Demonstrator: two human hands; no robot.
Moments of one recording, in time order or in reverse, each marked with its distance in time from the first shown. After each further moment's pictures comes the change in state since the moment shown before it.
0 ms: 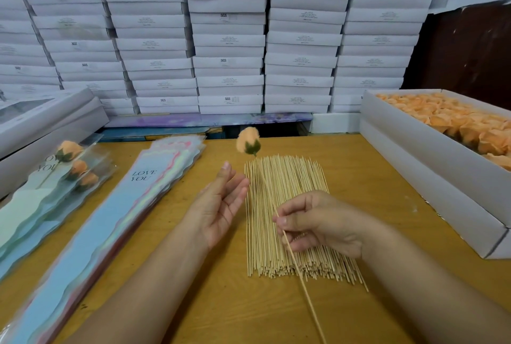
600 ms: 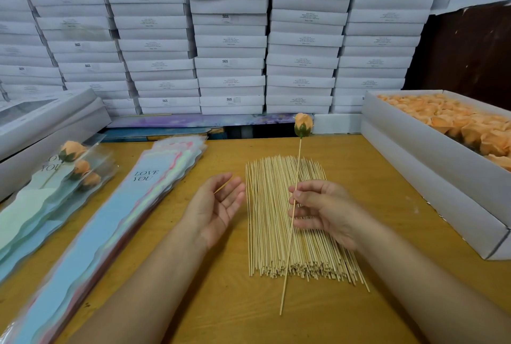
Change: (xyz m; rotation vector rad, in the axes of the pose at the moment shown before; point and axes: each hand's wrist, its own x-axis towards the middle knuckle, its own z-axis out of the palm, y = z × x) left_hand 0.005 0.004 -0.005 0.008 0.065 -0.040; right_hand 0.017 0.010 -0.013 0.211 0.364 -0.123
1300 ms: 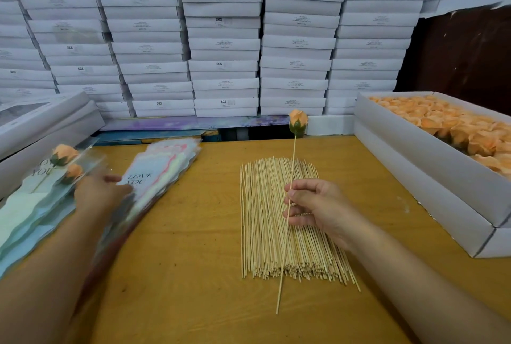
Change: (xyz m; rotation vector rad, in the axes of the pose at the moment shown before) left_hand 0.049 0.126 -0.127 1.350 0.731 0.479; right_hand 0.003 0.003 -0.004 -0.064 0.002 -0.117
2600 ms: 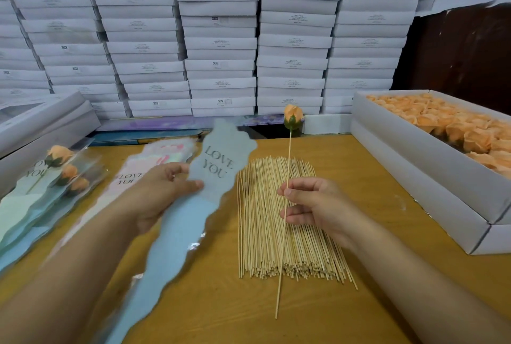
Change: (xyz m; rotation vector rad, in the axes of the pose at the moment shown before) left_hand -0.104 0.086 -0.008 -0.599 -0.793 0.042; right_hand -0.004 -0.004 -0.003 -0.007 -0.041 0.016
